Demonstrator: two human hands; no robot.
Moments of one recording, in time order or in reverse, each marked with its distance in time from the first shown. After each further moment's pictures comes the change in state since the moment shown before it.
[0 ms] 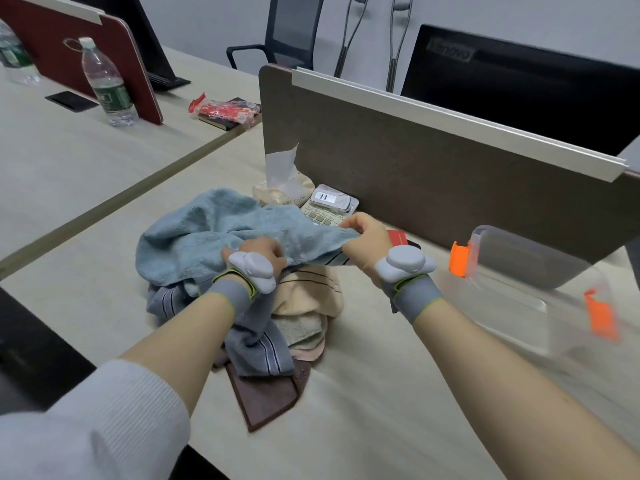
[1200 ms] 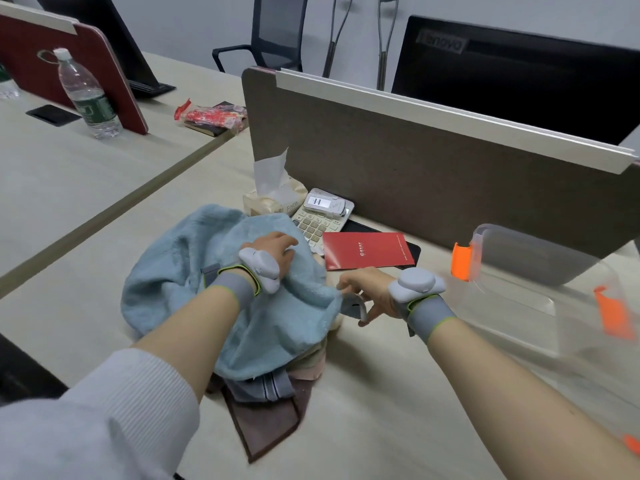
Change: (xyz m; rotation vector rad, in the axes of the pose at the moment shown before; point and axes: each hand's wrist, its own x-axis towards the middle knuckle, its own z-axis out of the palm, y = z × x) left_hand 0.045 0.018 0.003 0.189 -0.003 0.279; right_hand 0.009 0.039 -0.006 0.024 -0.415 0.498
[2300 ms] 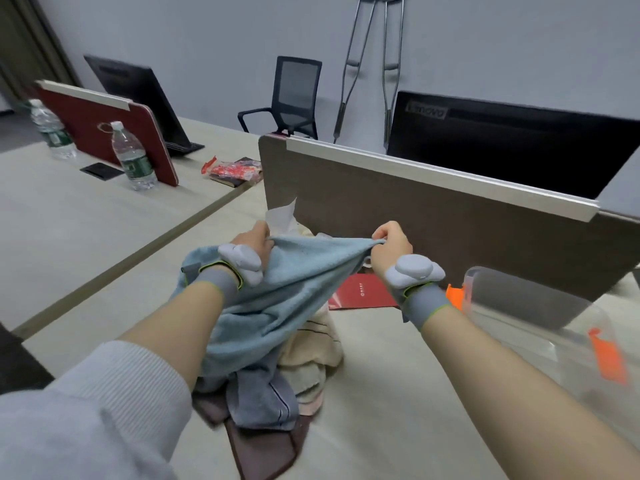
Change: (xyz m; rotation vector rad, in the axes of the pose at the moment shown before) left_hand -0.030 0.006 -0.091 -0.214 0.221 -0.195; right_hand -0.039 -0.063 -0.050 0.042 0.661 -0.492
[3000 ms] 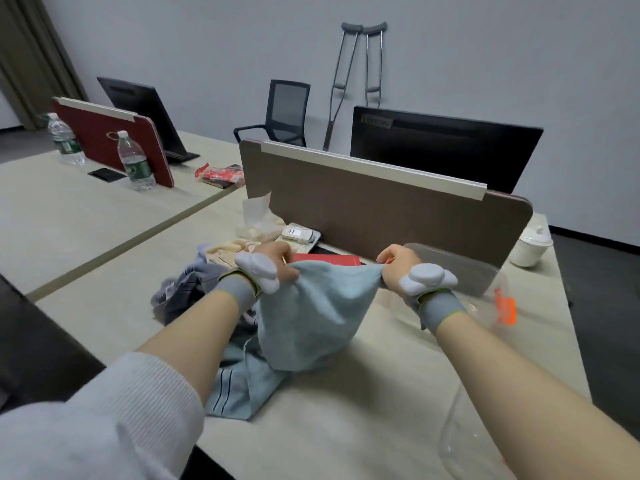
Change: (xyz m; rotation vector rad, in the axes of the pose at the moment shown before) left_hand -0.161 0.101 0.031 -0.060 -0.076 0.079; right_hand -0.089 0.081 -0.130 -0.241 -0.147 0.059
